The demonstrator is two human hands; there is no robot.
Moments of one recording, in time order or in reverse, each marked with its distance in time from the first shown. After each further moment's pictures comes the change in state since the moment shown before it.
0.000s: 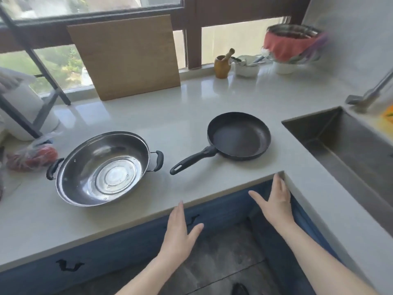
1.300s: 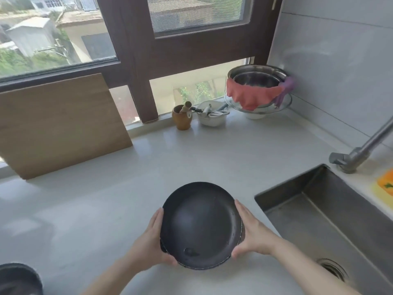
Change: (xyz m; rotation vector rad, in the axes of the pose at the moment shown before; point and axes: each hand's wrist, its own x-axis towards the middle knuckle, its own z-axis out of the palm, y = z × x) left_hand 0.323 0.151 -0.008 0.135 -0.307 0.291; right_hand 0.299 0.004 -0.068 0.126 -0.623 -0.273
